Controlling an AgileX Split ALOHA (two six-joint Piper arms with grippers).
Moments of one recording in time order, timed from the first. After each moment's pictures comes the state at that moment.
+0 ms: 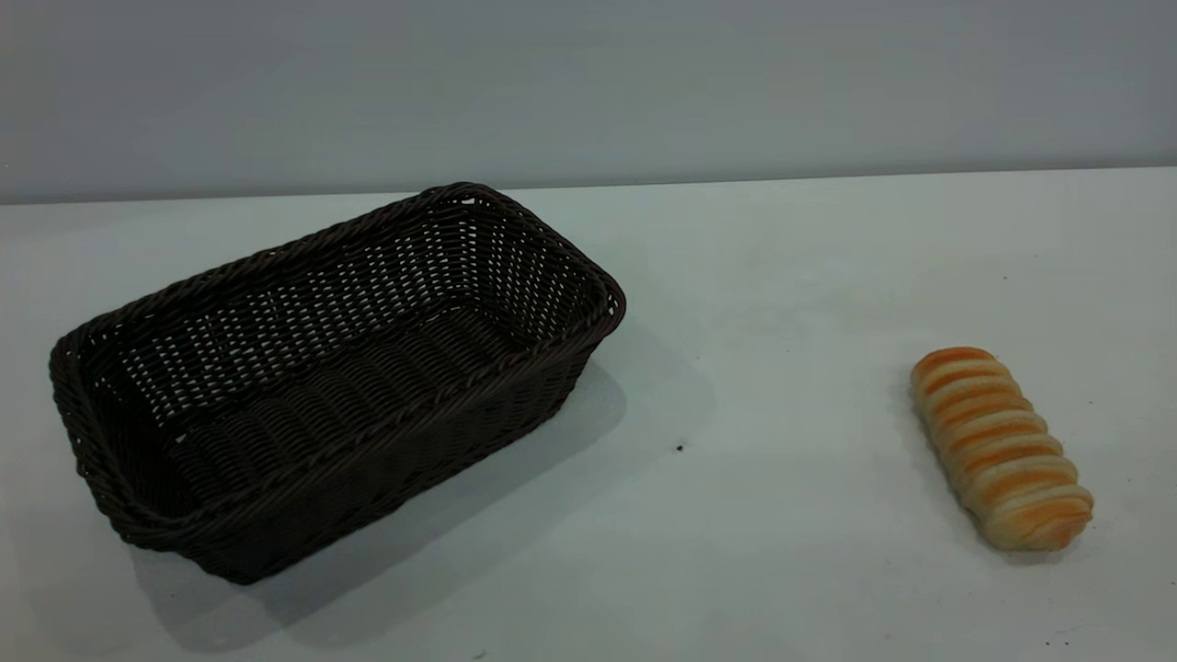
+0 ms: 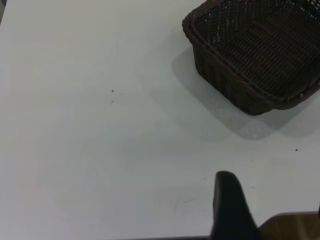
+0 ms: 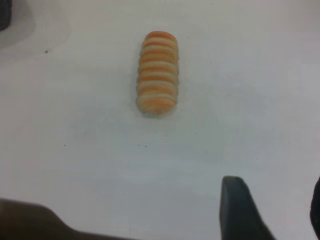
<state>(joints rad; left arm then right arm) -0.09 -0.02 -0.49 0.06 1.14 -0.07 0.02 0.09 -0.48 0.07 1.12 -0.14</state>
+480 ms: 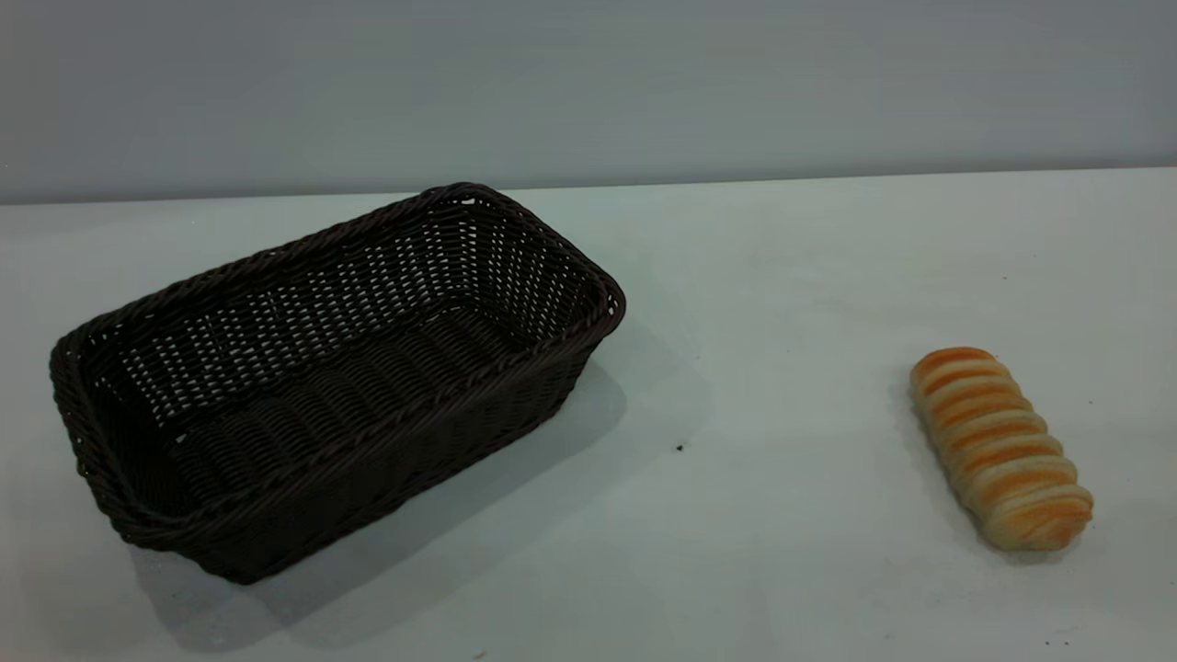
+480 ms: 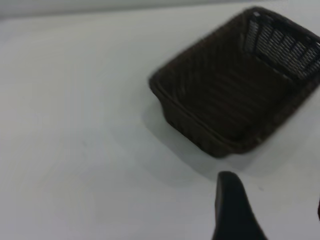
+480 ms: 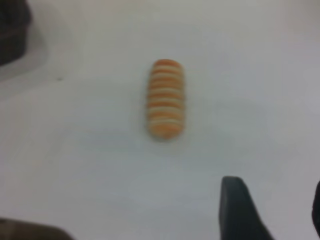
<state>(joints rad) -0.09 0.03 -0.54 -0.04 1.03 0.00 0.02 0.16 -0.54 0.12 1.08 -0.14</state>
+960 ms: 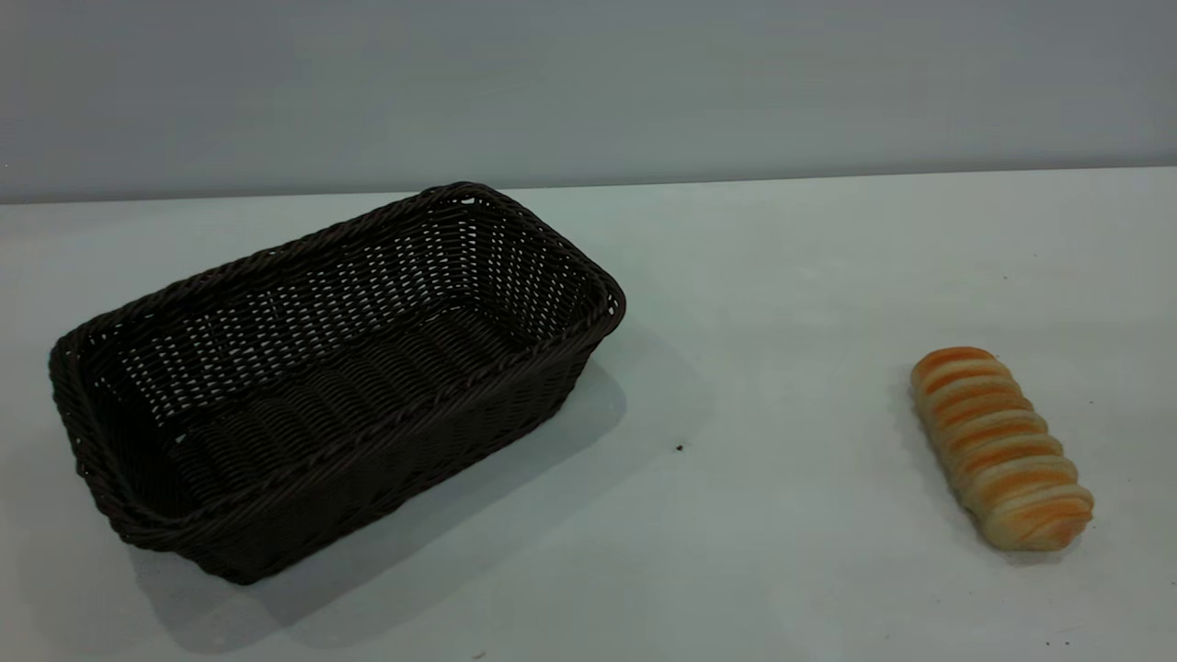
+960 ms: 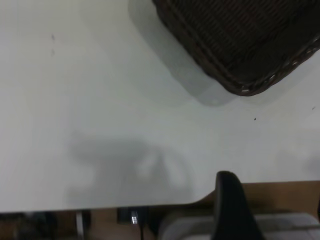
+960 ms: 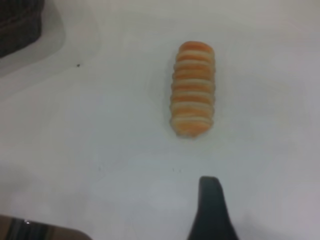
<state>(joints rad) -0.09 0.78 -0.67 -0.06 0.94 -0.14 0.02 0.63 -0.59 0.20 0.85 -0.19</state>
